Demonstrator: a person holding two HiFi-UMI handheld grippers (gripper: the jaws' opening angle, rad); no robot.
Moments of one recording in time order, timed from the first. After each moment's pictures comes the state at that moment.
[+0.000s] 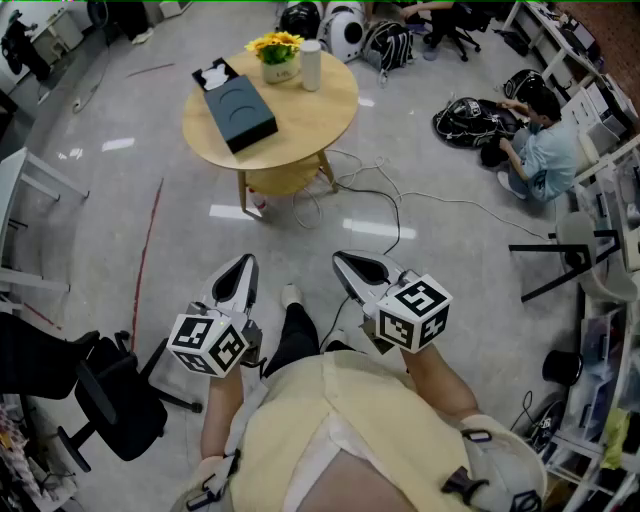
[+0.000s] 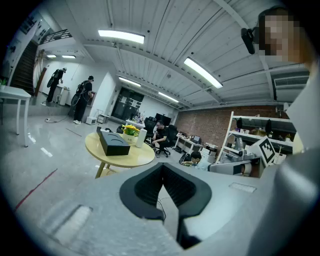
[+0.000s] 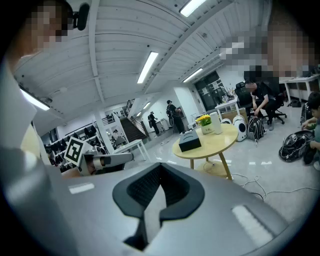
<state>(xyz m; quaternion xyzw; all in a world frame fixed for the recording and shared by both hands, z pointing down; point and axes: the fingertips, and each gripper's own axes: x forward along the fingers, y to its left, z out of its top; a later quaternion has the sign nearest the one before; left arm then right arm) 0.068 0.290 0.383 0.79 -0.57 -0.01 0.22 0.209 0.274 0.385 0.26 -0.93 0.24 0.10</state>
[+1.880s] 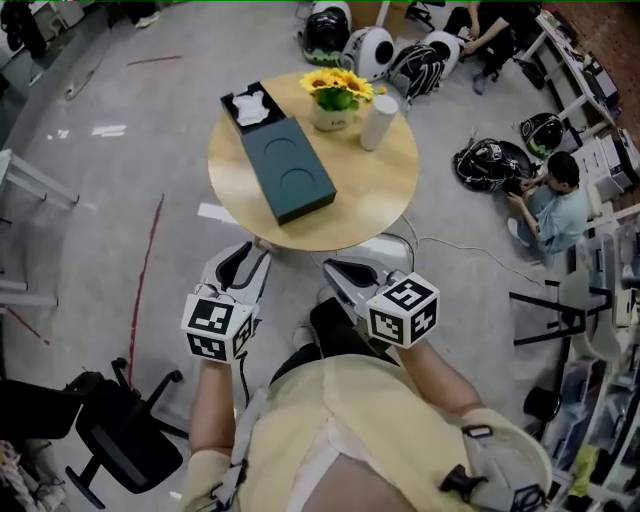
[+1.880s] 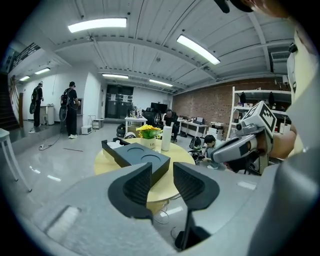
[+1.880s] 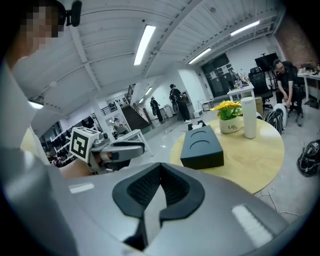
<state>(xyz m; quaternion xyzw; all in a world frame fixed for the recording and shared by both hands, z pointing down) -0.111 0.069 0.422 0.80 -0.55 0.13 0.18 0.003 0.074 0.424 0.21 -0.92 0.26 0.18</state>
